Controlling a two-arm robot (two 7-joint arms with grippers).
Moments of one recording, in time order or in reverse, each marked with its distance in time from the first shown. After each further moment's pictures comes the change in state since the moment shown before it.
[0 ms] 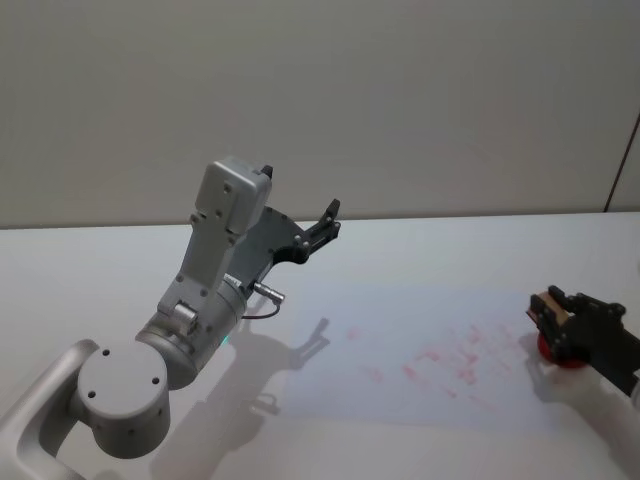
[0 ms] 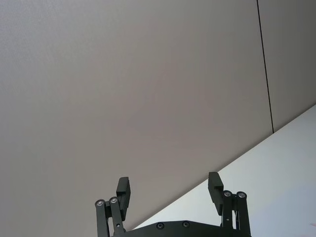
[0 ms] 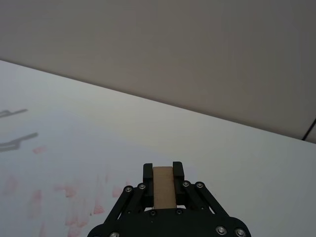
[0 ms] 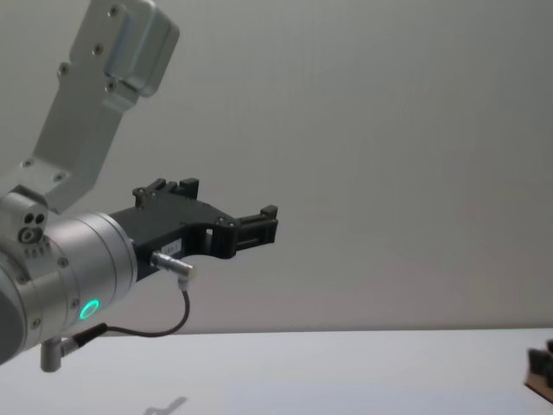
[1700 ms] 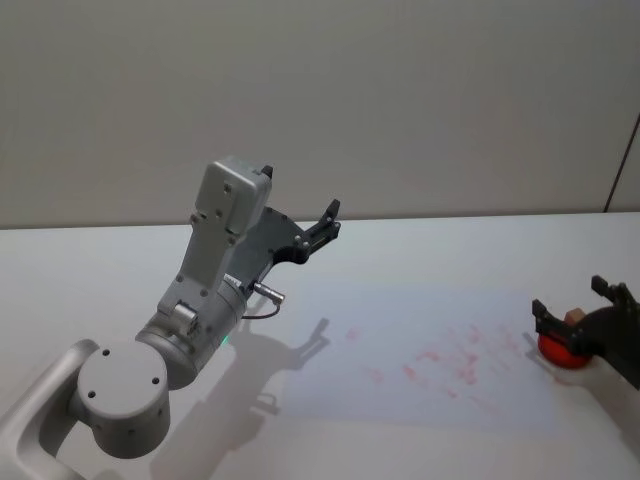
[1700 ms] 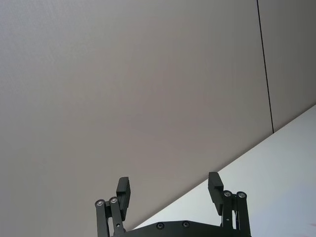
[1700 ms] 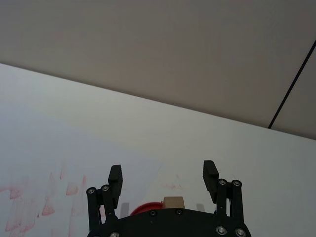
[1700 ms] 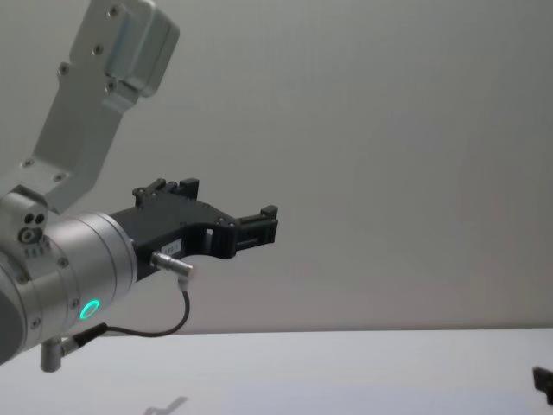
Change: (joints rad) left arm 0.000 0.000 0.000 0.000 0.000 0.000 0.000; right arm 0.046 -0.012 0.005 0.111 -0.030 -0.051 -0.063
